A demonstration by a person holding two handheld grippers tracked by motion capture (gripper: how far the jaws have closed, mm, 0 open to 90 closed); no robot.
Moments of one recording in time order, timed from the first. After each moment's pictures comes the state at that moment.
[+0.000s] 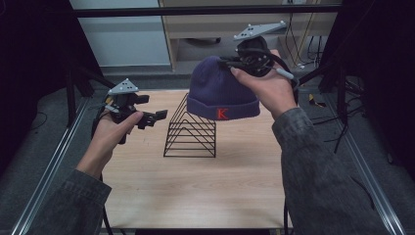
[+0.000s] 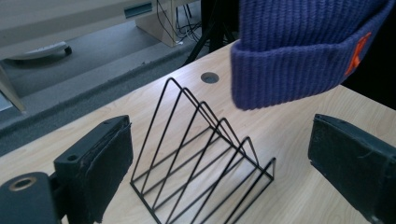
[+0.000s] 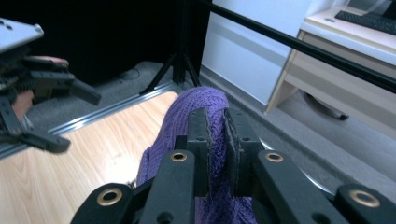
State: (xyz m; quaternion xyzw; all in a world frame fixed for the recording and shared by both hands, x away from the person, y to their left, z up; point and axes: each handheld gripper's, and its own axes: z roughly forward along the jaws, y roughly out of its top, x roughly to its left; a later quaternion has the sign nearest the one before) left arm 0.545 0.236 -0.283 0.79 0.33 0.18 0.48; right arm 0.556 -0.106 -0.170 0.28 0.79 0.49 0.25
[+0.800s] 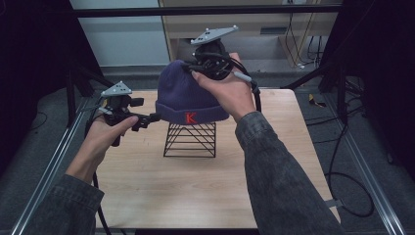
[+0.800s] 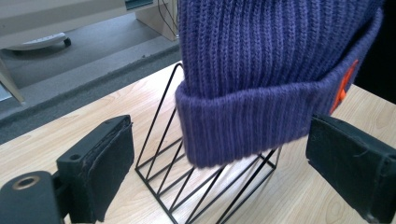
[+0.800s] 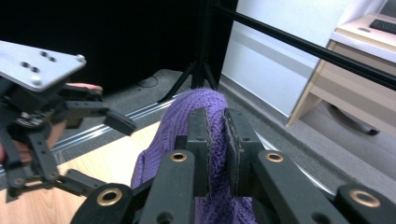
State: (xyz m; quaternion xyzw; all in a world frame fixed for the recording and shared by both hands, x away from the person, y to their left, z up) left arm 0.541 0.253 -0.289 0.80 0.34 0.17 0.47; right arm 0.555 -0.027 -0.176 0.26 0.79 0.51 0.23
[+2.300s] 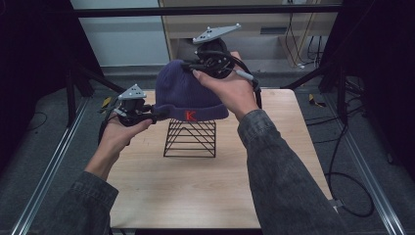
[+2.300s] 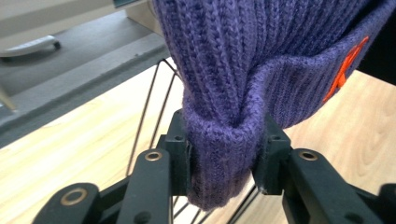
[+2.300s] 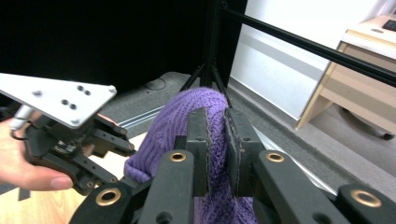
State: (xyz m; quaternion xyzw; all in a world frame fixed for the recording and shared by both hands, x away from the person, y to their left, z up) left arm 0.553 0.228 -0.307 0.81 0.31 0.18 0.46; right arm 0.559 -0.032 -0.175 0.25 0.79 0.52 0.21
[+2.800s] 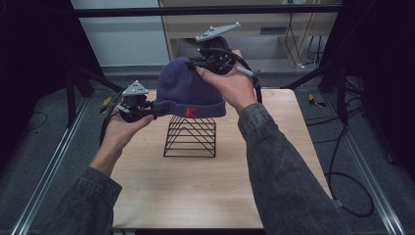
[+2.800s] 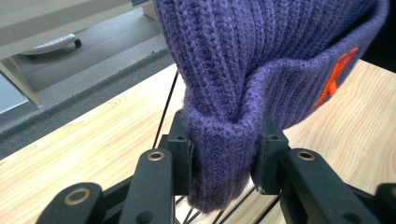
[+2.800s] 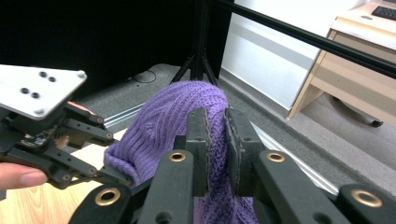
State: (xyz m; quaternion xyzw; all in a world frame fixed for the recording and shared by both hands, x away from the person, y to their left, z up) left arm 0.562 0.226 -0.305 0.81 0.32 0.20 0.44; right arm 0.584 -0.037 -0.186 0.27 0.79 0.50 0.22
